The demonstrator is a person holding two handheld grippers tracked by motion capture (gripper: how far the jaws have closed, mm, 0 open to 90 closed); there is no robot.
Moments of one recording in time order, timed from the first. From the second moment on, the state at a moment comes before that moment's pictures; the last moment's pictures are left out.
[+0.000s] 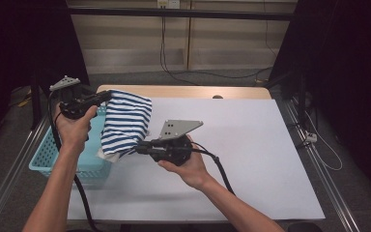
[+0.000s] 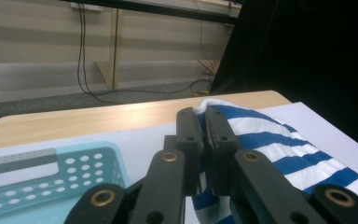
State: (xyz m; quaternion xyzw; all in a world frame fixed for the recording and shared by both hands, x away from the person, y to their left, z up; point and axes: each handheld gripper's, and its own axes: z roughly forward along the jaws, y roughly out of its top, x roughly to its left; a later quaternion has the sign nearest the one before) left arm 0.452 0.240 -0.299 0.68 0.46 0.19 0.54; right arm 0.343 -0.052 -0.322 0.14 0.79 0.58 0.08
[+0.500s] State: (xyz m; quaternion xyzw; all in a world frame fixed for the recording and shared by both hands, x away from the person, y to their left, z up) left arm 0.451 0.264 -0.286 0.67 0.46 0.20 0.54; right arm 0.351 -0.022 -0.312 0.12 0.80 0.59 0.08
